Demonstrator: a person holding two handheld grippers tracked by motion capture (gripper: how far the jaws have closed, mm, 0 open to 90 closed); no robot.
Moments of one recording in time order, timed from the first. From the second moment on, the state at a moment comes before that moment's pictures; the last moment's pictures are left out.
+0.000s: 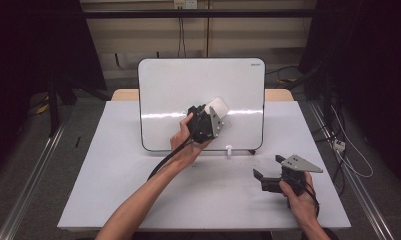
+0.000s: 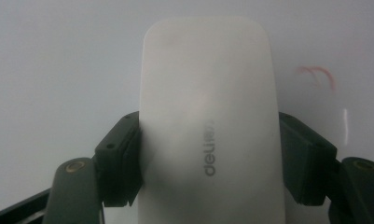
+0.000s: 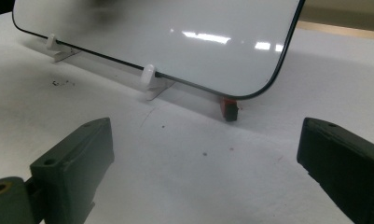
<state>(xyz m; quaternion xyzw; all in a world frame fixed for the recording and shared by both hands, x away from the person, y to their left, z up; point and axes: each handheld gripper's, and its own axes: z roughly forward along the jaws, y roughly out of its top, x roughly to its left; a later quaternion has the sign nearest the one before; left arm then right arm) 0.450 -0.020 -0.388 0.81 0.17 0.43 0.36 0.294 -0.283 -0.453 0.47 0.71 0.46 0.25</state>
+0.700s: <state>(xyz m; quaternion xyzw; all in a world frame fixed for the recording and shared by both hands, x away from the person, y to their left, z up) 0.408 -0.044 -0.437 0.82 0.12 0.43 0.36 0.295 -0.281 -0.453 0.47 0.71 0.46 0.26</state>
